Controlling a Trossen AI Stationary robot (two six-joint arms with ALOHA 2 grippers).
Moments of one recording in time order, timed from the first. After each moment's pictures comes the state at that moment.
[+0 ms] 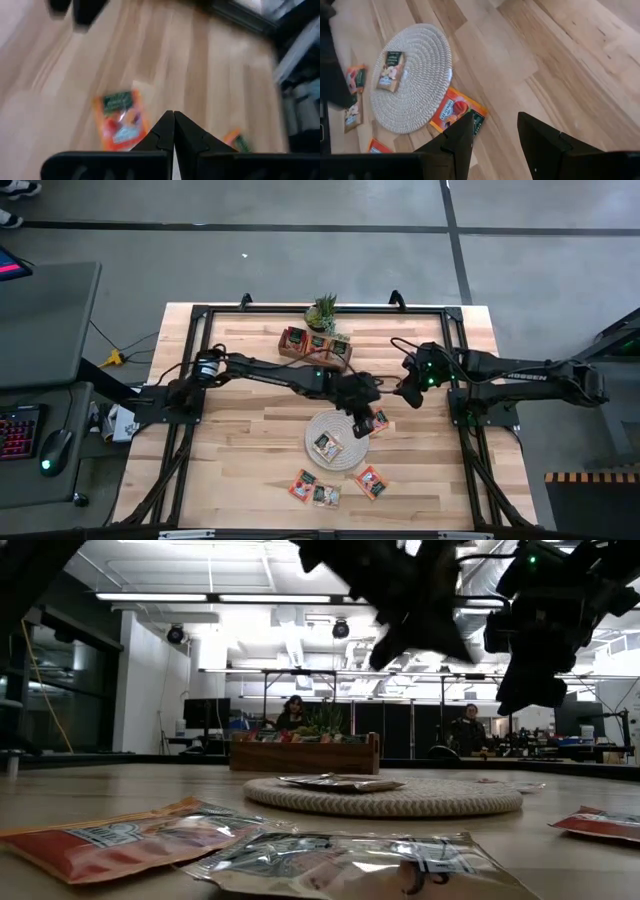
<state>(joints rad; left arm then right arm) -0.07 2.15 1.82 -0.40 0.12 -0.40 -0.30 0.84 0.45 -0.45 -0.25 0.47</state>
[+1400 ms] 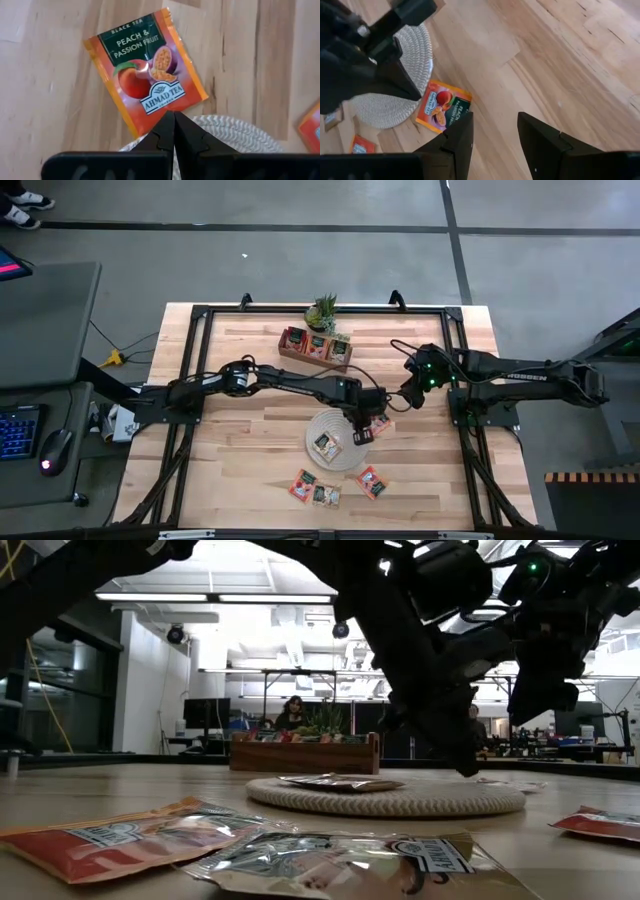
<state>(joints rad) -0.07 2.45 2.11 -0.70 0.13 -0.26 -0.30 0.84 0.44 -0.52 -0.22 0.49</state>
